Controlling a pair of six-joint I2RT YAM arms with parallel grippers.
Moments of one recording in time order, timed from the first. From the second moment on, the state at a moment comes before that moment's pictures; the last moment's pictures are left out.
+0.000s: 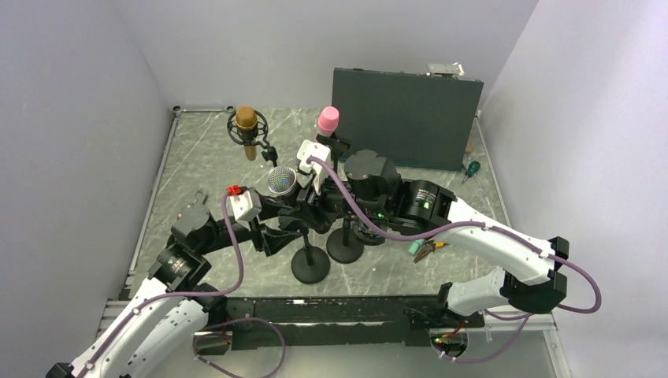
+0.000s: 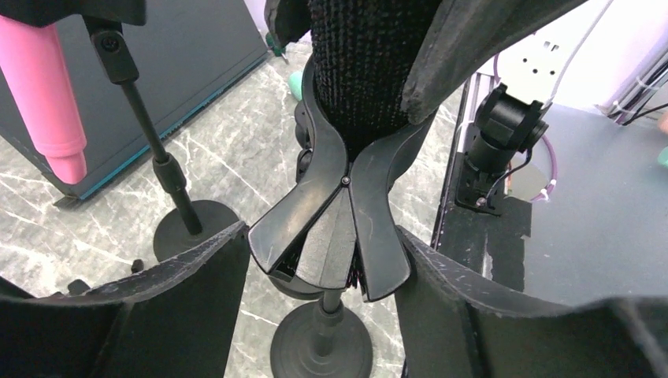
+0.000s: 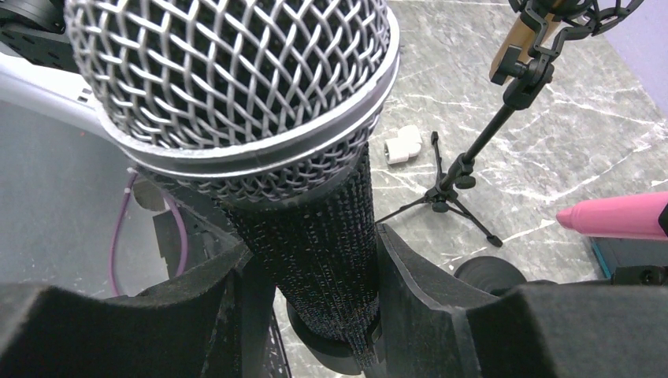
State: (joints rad) left arm -0.56 0.53 0.60 -0.06 0.66 -0.07; right arm 1.18 1.32 1.56 -0.57 -0.06 -0.01
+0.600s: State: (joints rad) left arm -0.57 0.52 0.59 -0.07 0.67 -0.08; right arm 1.18 1.32 1.56 -0.57 -0.06 -0.01
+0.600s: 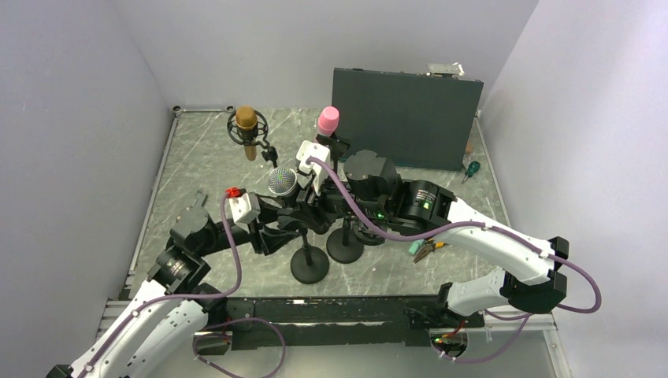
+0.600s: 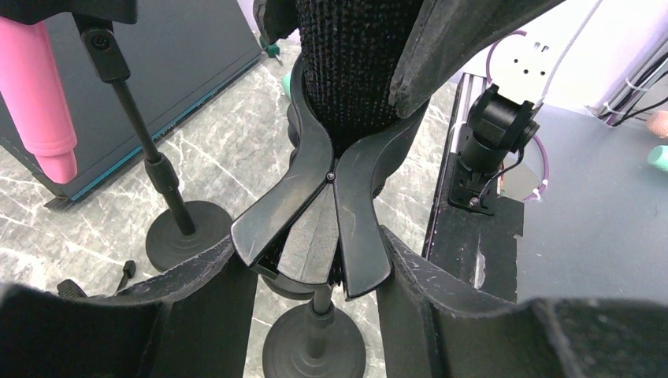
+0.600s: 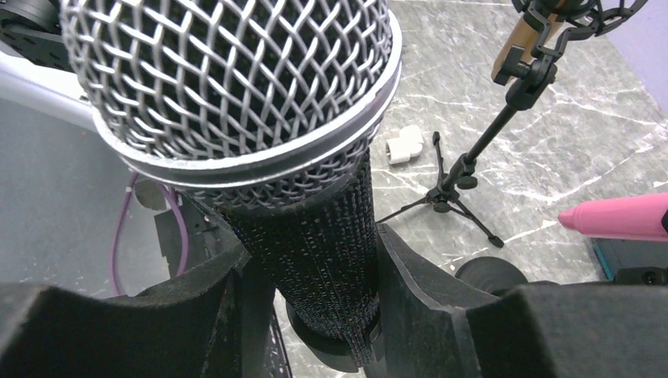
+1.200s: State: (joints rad) left arm -0.57 0.29 0.21 0.39 0.50 -0.29; right arm 1.18 1.32 1.55 -0.55 -0.06 -0.01
